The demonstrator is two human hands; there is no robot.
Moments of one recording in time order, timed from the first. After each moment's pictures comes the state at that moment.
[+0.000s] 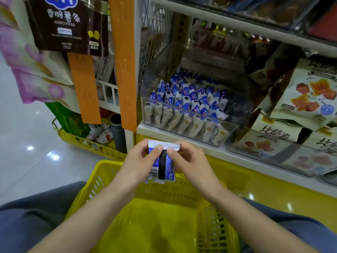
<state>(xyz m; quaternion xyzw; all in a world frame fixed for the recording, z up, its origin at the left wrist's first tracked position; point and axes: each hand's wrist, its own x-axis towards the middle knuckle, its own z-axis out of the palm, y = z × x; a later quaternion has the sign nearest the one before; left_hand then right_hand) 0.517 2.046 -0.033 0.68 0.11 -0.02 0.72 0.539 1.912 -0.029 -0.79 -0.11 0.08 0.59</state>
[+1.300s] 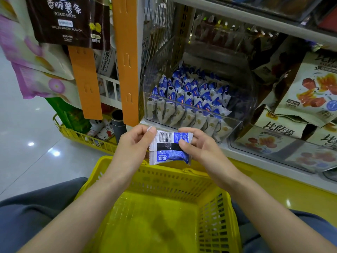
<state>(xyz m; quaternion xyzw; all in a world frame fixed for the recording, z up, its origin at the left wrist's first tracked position) 0.521 2.059 -0.017 0.69 0.09 0.04 0.72 0.544 1.900 0.000 -0.74 -0.05 0.18 0.65</state>
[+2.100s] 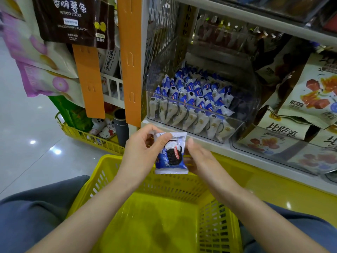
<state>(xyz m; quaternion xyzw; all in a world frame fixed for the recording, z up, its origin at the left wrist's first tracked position) 0.522 2.053 -0.026 0.74 0.00 0.14 0.66 0.529 1.904 -0.016 -0.76 -0.05 0.21 0.62</state>
